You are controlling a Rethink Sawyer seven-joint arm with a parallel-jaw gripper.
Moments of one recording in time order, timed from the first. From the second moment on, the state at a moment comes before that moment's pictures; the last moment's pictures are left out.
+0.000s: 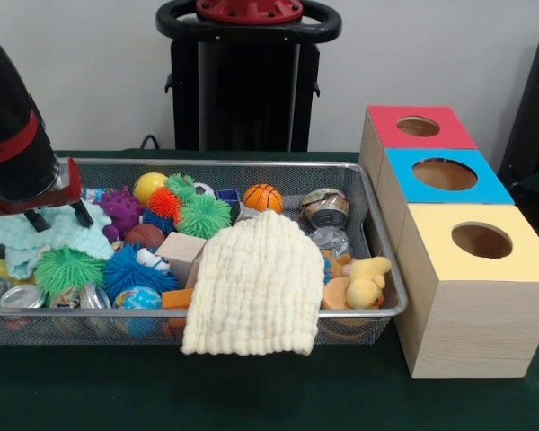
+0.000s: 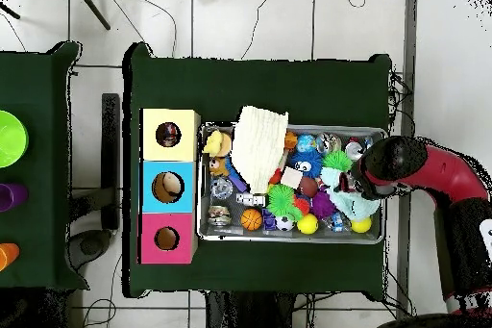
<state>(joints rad) -0.88 -0.34 0.42 1.24 -0.57 1.18 1.29</state>
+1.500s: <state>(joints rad) -0.88 -0.35 0.42 1.24 -0.57 1.17 1.29</state>
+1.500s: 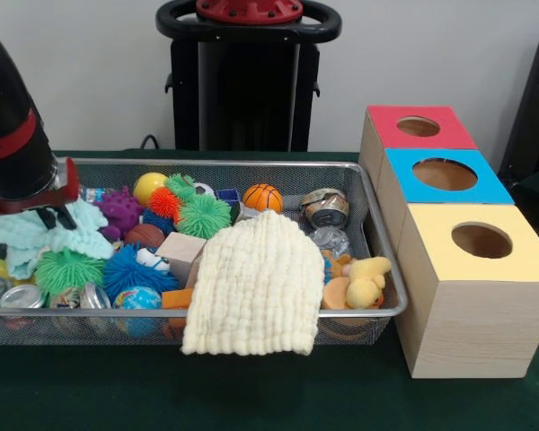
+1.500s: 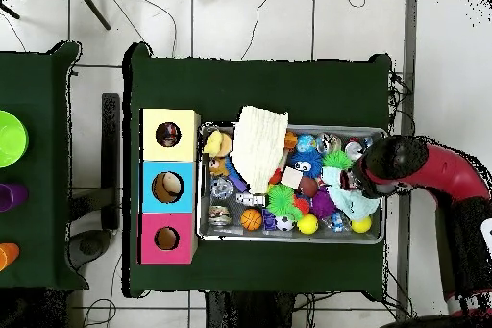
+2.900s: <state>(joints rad) -0.80 -0.46 0.41 1.44 -0.53 1.16 1.29</state>
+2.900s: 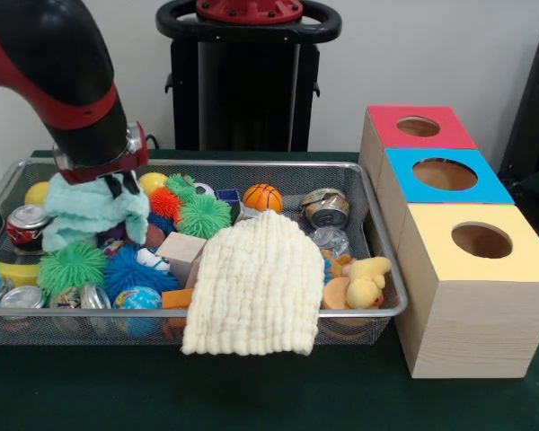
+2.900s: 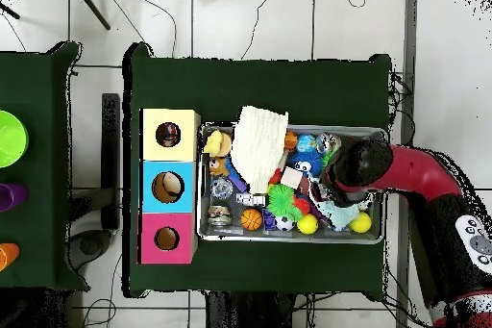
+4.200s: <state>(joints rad) -0.75 -0.48 0.38 1.57 -0.45 0.93 1.29</state>
